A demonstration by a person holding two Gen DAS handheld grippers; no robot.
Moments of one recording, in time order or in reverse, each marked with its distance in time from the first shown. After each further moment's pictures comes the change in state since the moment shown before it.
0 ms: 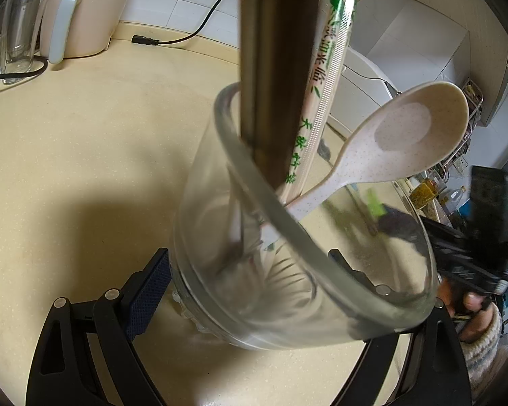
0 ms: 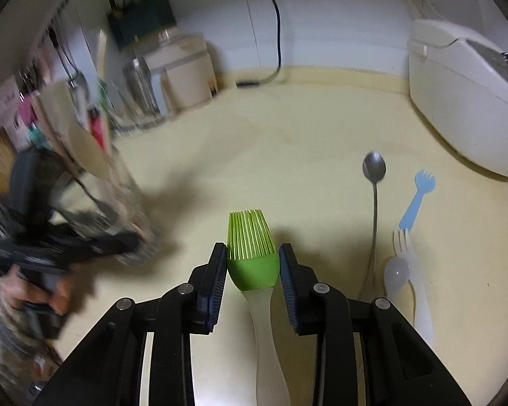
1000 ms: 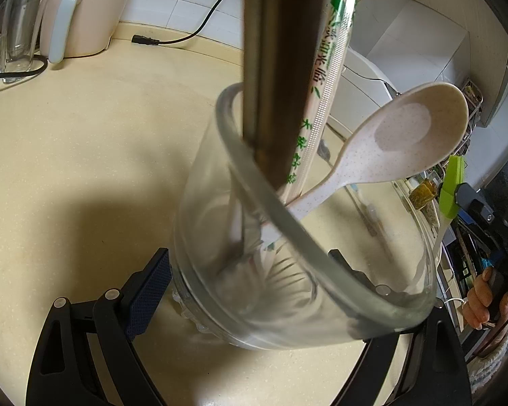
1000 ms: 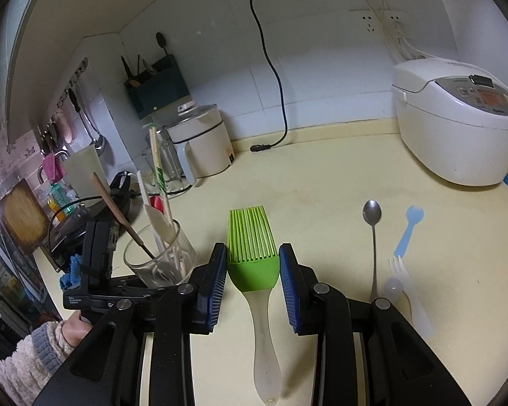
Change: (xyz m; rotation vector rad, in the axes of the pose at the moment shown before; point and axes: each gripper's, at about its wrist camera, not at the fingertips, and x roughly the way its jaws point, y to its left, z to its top) left arm 0.000 0.000 0.000 -0.002 -0.001 -0.002; right arm -0.068 0.014 0.004 0.095 -0.221 0.060
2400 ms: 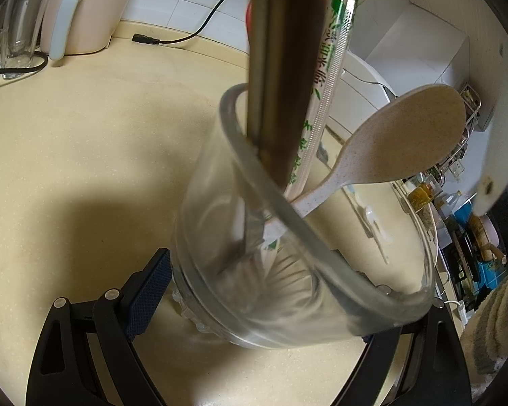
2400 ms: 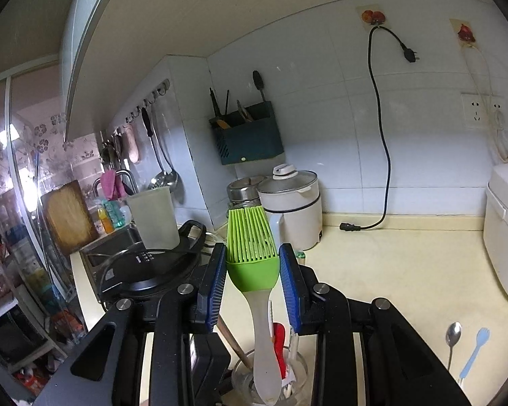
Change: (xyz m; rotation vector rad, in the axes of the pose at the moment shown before) left arm -0.001 0.003 0.000 -0.016 -0.005 -0.019; right arm 0.027 0.132 0.101 -0.189 -0.173 0.241
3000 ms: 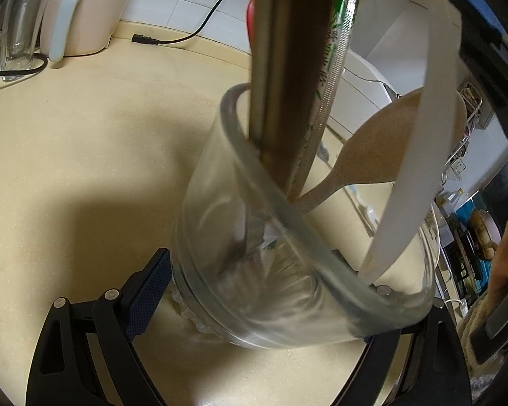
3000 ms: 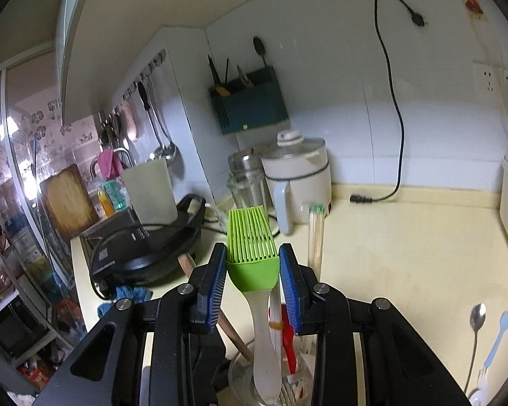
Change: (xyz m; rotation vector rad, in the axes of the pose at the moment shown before) left arm 0.001 -0.002 0.002 0.005 0.003 0.006; right arm 0.043 -0.005 -0.033 0.015 0.100 0.021
